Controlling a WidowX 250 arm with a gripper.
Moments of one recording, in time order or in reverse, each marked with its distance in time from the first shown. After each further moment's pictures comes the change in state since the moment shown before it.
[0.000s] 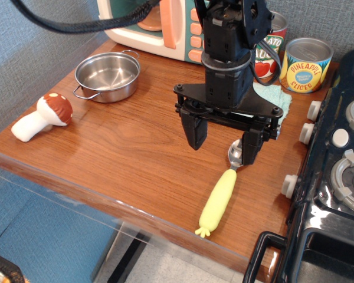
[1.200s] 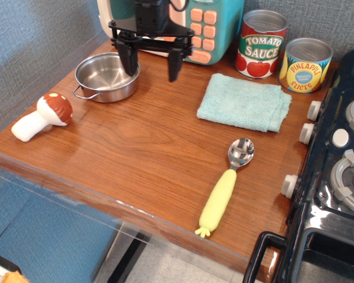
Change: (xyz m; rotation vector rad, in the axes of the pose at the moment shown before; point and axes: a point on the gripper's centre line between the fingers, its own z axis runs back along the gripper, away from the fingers) arm 0.090 0.150 -0.013 0.130 -0.018 0.249
